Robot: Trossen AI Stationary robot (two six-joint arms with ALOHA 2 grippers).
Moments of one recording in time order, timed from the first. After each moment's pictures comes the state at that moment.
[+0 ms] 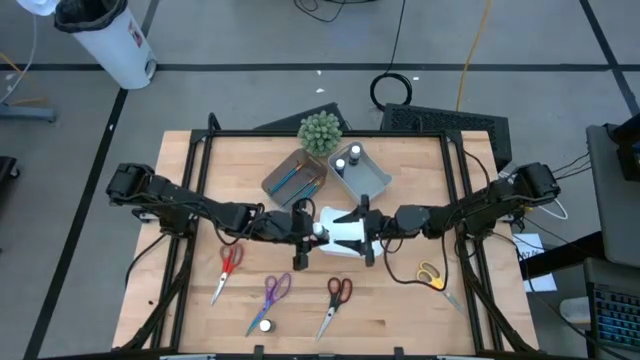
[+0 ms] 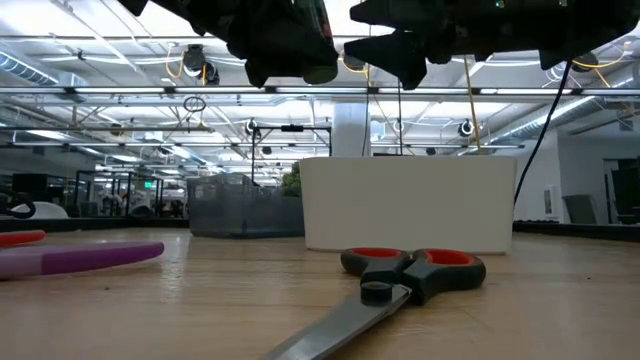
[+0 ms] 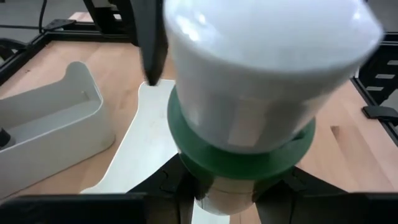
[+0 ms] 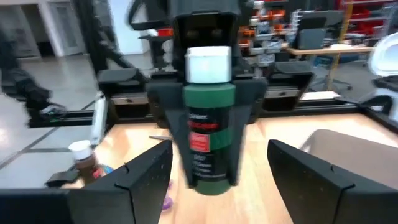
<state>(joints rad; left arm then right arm) -0.22 1.54 0.94 0.16 -0.20 -0.14 0.21 1.46 0.60 0.84 0.16 0.09</state>
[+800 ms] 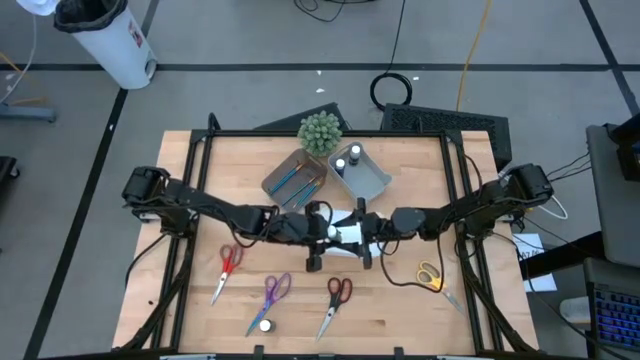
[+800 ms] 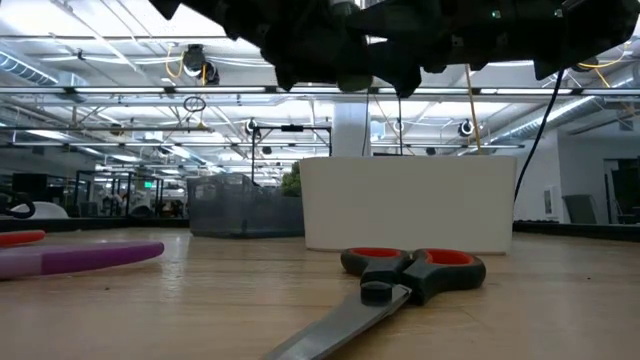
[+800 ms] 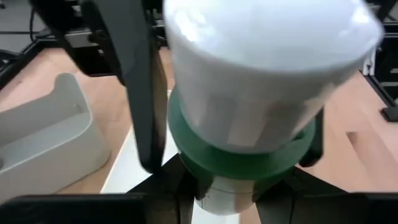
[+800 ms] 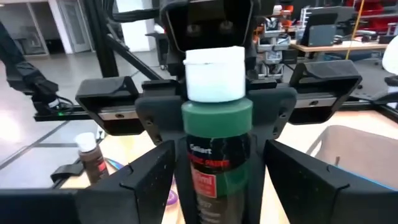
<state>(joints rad) -0.21 1.68 1.06 0.17 -0.19 -0.08 0.20 1.52 0.60 0.89 0.13 0.09</state>
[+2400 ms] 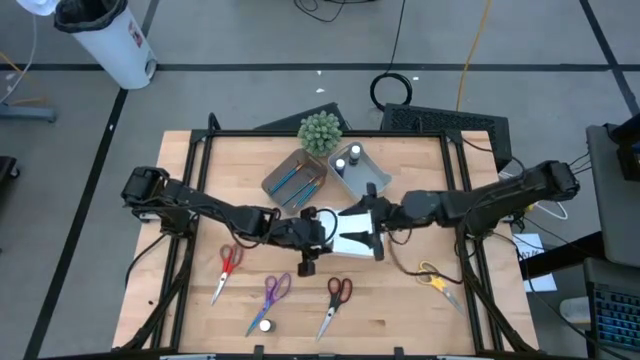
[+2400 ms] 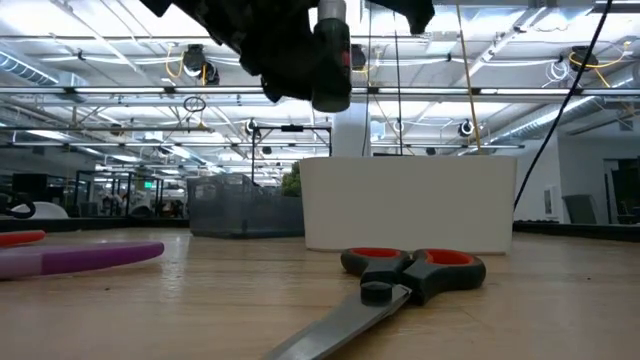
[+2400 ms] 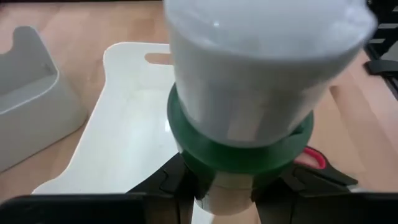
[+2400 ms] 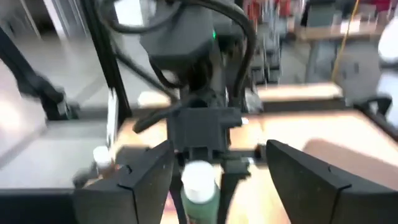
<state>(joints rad) -0.21 1.68 1.08 -0.01 -0.13 -0.12 0.20 1.24 0.82 0.31 0.13 0.12</state>
